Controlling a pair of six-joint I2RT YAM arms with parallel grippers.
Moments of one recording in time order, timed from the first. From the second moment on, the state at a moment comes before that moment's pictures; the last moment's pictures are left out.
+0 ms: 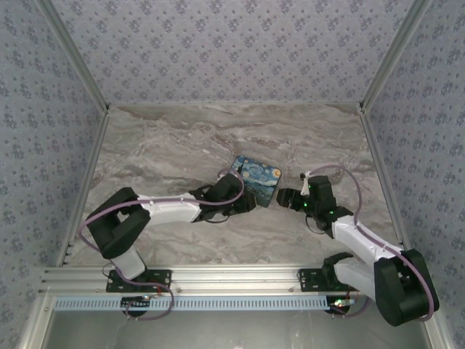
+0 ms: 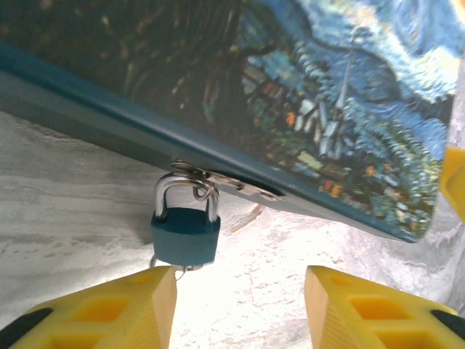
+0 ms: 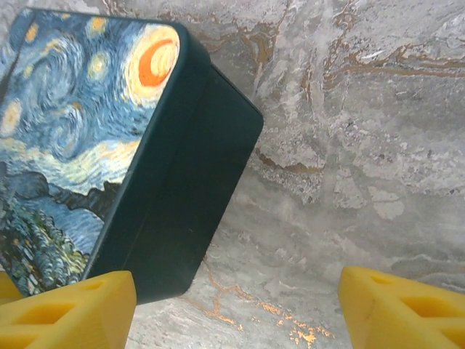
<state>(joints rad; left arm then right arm) -0.95 1.65 0.86 0.01 0.06 -1.02 0.28 1.05 0.36 -0.03 -0.23 0.49</state>
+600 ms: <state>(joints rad) -0.52 1.49 0.91 -0.15 0.18 -0.80 0.22 1.27 0.49 0.07 -0.41 0.59</state>
